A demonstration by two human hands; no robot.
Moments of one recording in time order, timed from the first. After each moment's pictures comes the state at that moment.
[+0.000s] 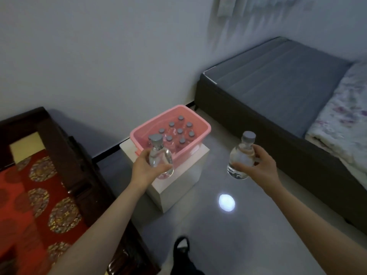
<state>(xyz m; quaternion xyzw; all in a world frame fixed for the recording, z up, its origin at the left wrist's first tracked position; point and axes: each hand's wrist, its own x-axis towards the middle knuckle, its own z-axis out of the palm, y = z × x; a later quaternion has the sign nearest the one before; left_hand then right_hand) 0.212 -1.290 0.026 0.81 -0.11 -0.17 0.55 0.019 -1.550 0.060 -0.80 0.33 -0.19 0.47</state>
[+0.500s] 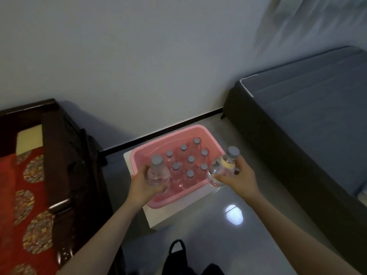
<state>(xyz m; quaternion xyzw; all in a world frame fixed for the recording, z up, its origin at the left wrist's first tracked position) 0.323 -1.371 -0.023 0.83 -0.01 -0.17 0.53 0.239 -1.646 0.009 -0.82 0.21 -0.05 0.52</state>
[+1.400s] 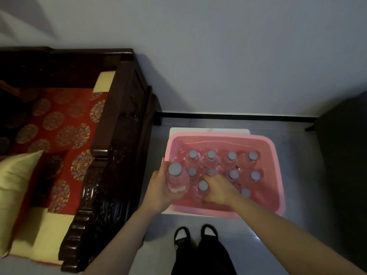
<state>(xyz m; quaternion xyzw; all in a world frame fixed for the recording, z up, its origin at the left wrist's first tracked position) 0.326 -1.393 -0.068 0.88 0.14 -0.05 0.45 0.405 -1.592 -0.144 -0.89 -0.27 0.32 0.18</state>
